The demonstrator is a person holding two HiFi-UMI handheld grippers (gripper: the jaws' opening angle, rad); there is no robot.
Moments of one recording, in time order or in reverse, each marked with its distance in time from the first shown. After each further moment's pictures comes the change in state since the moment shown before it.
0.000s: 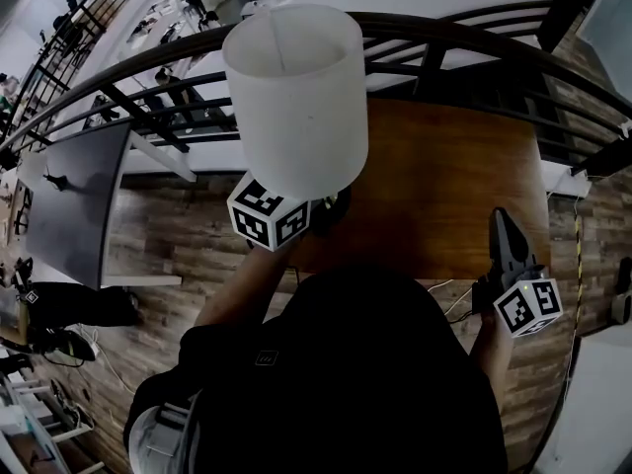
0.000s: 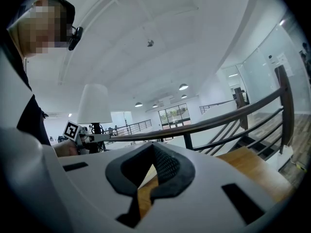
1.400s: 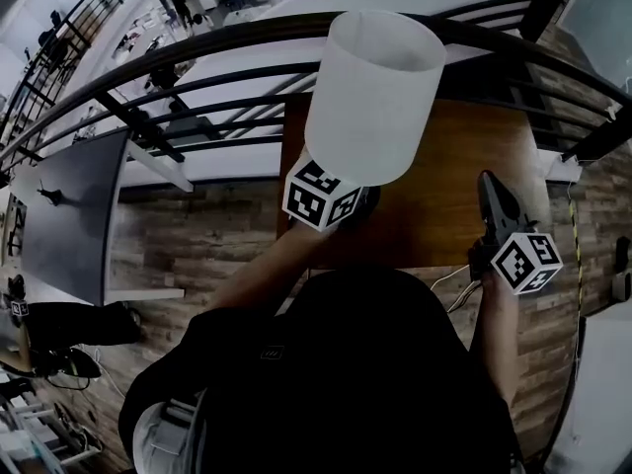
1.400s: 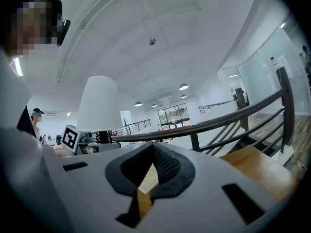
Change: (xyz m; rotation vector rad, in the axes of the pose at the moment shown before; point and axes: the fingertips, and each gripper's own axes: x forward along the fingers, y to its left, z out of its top) left arm 0.007 -0.018 -0.030 0.032 0.051 -0.168; right arm 0.045 0.066 -0.008 -0.008 0.010 -0.028
